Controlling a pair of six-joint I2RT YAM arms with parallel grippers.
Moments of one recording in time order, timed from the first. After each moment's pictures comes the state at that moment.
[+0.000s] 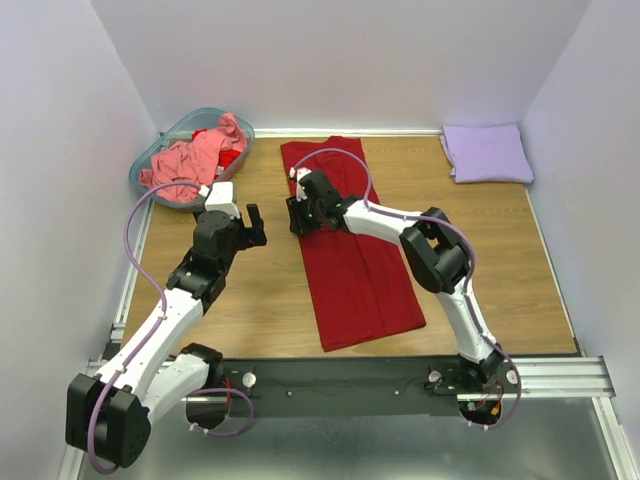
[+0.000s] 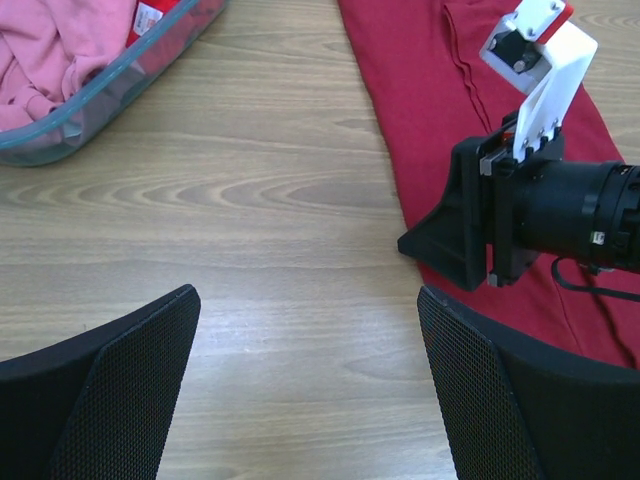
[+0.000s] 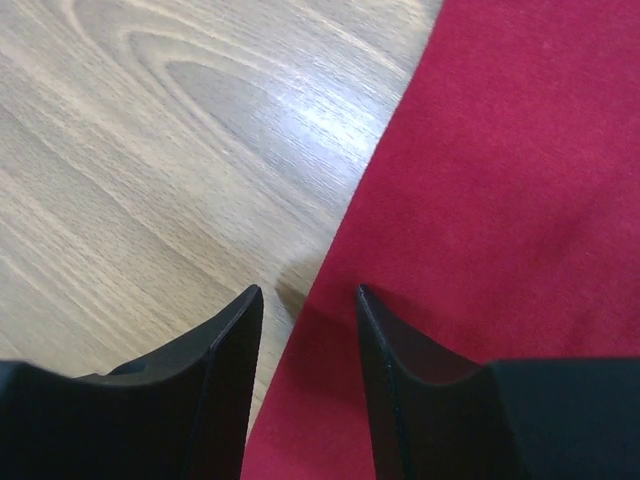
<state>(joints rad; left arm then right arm) -0.34 0.91 0.61 -0.05 -0.23 -0.26 0.76 2.28 1.70 -0.15 -0.08 0.25</state>
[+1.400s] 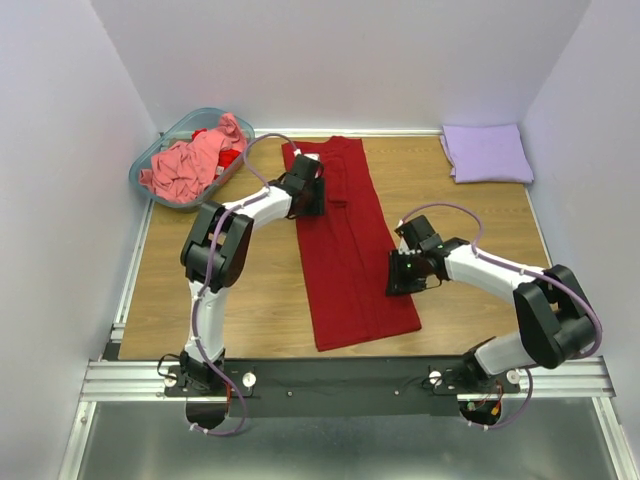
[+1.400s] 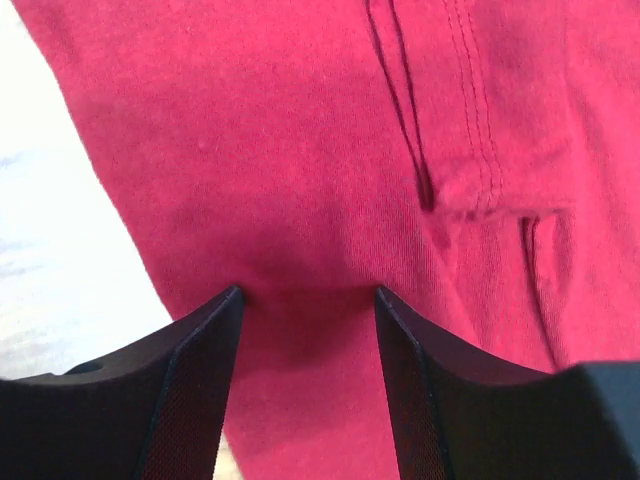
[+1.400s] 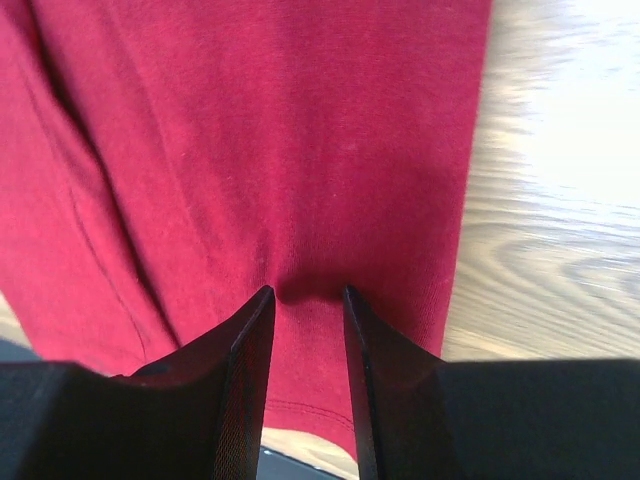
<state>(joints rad) -0.47 2.09 1.47 -0.25 -0.07 -0.37 0.50 1.45 0.73 -0.46 -0.18 0.44</state>
